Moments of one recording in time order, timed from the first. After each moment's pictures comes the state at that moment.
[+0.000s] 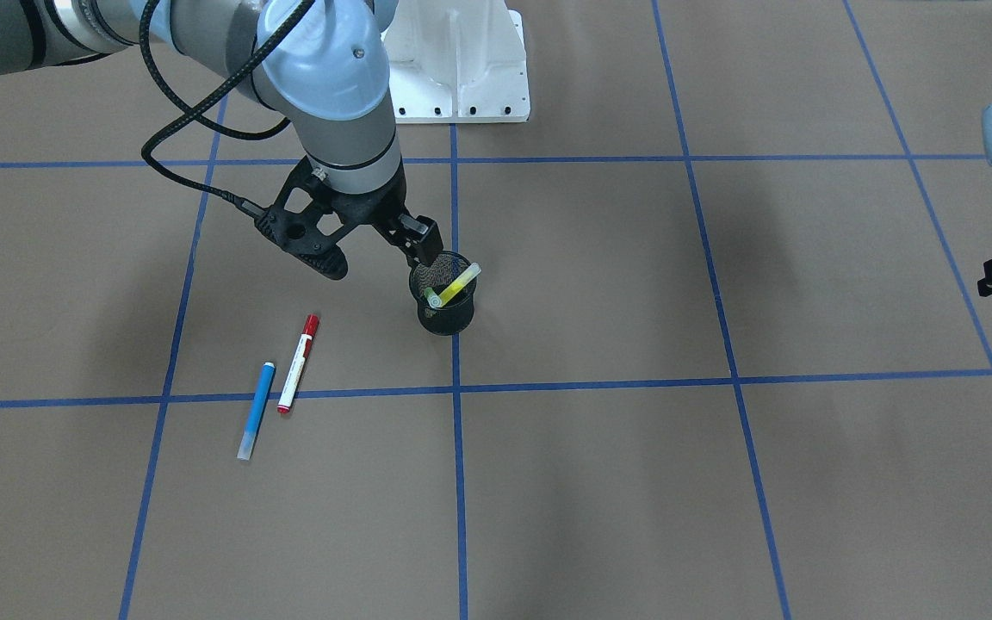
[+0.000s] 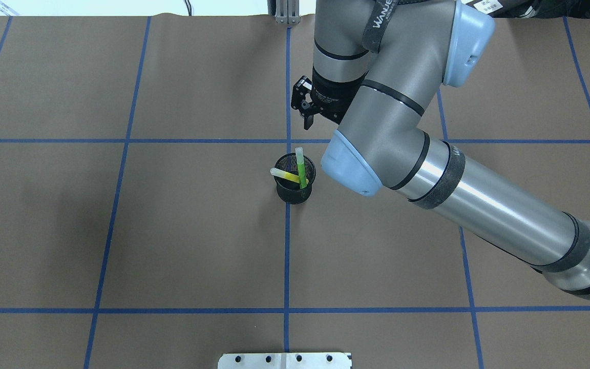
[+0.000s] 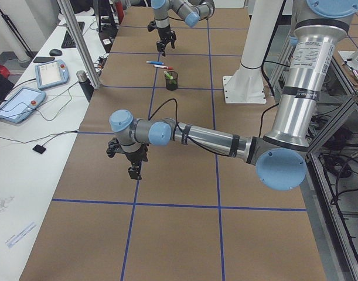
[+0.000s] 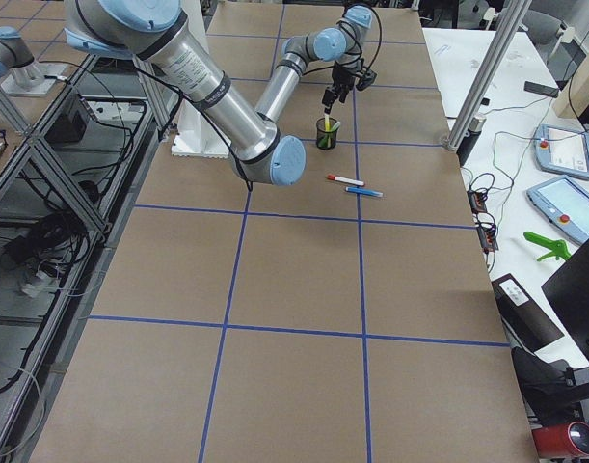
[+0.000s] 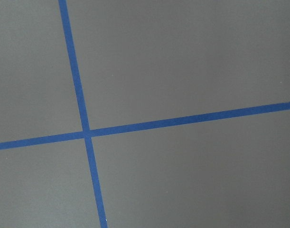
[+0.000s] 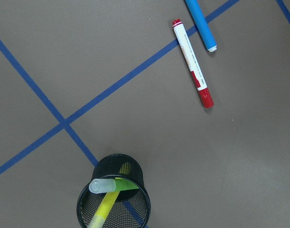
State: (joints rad) left arm -1.34 -1.76 -1.56 -1.49 -2.29 -0.09; right arm 0.74 -0.65 1.63 -2.02 2.16 1.55
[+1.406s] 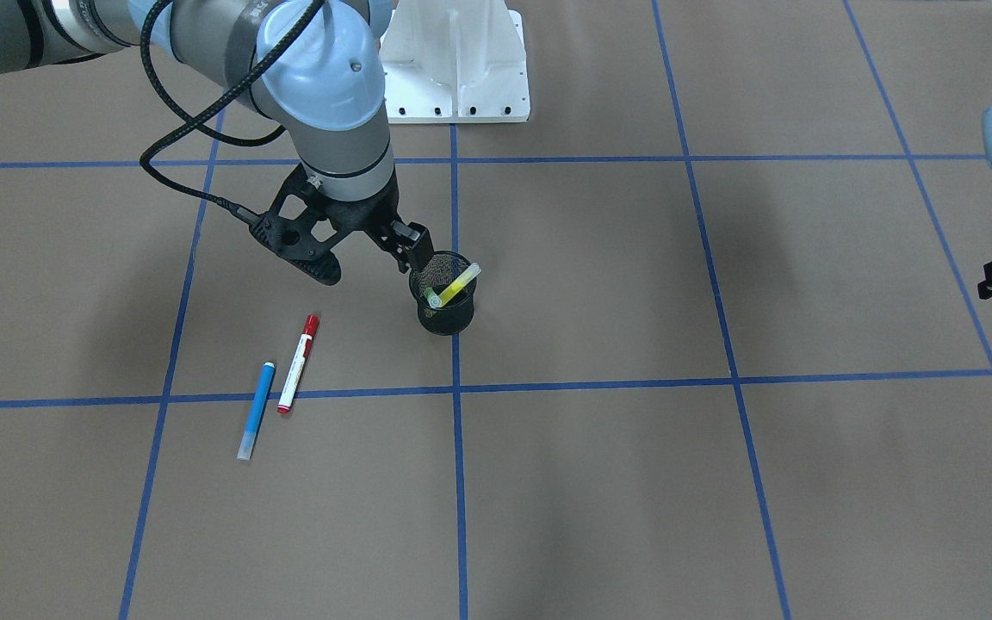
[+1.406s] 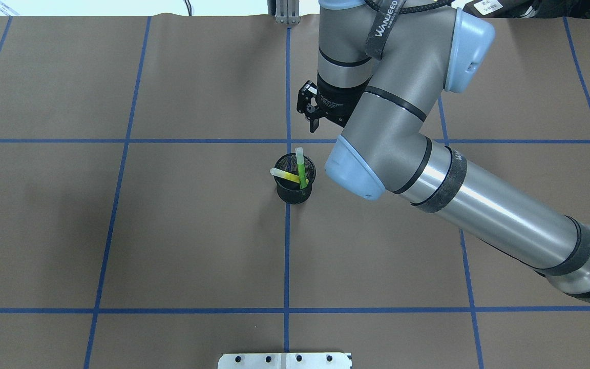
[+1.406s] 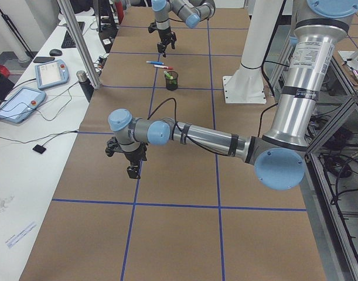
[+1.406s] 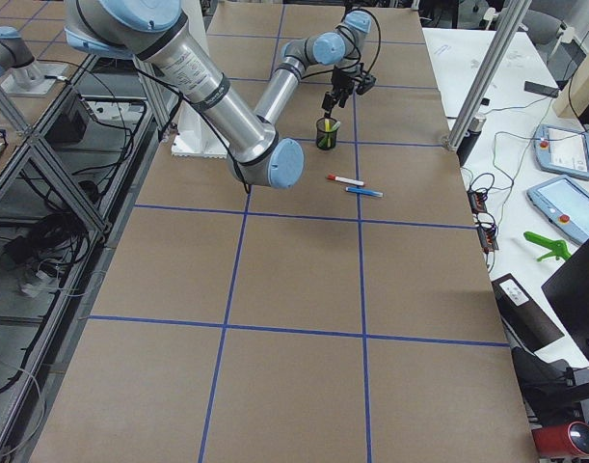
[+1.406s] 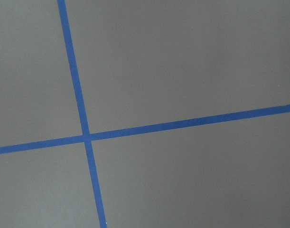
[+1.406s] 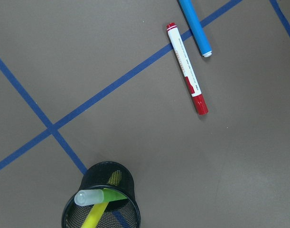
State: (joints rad) left arm -1.34 -1.77 -1.55 -1.49 -2.29 -0.09; right arm 0.74 -0.67 1.64 -2.02 2.14 1.55
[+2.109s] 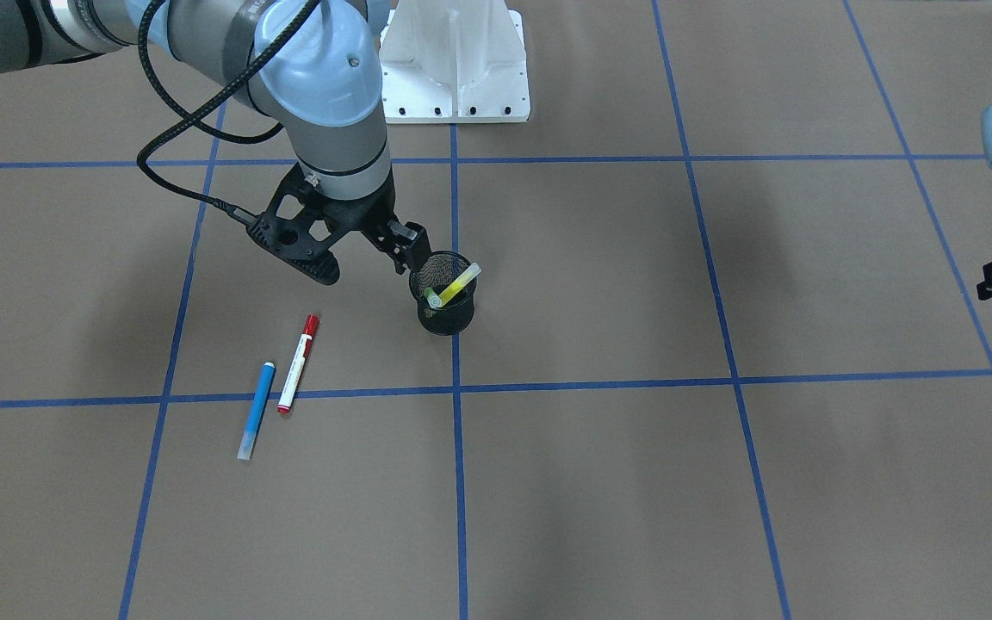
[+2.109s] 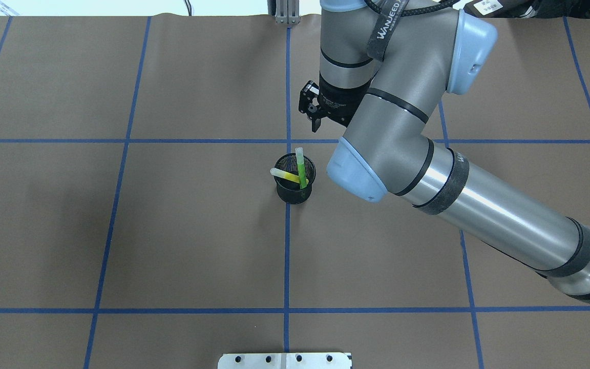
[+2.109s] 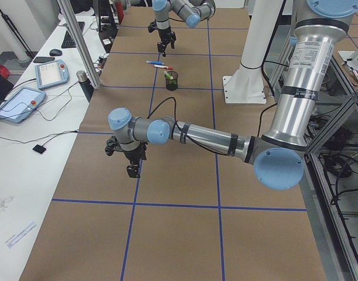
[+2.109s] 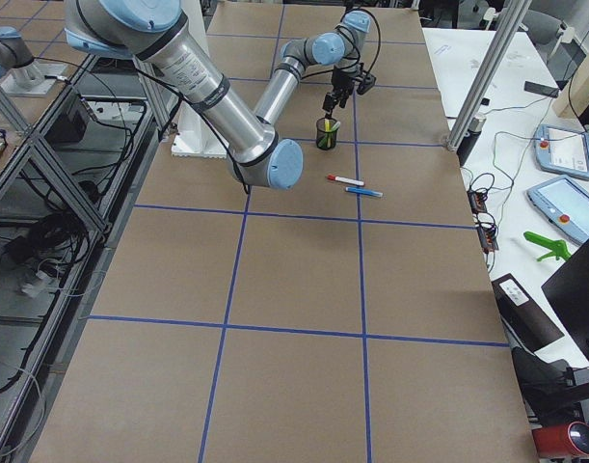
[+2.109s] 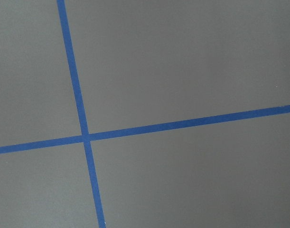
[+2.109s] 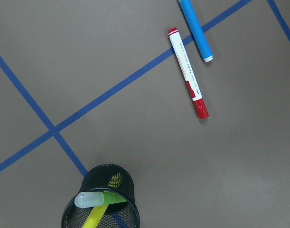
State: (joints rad) left arm -1.34 -1.80 -1.54 -1.49 -2.29 -0.09; right arm 0.73 -0.68 1.64 -2.02 2.12 1.53
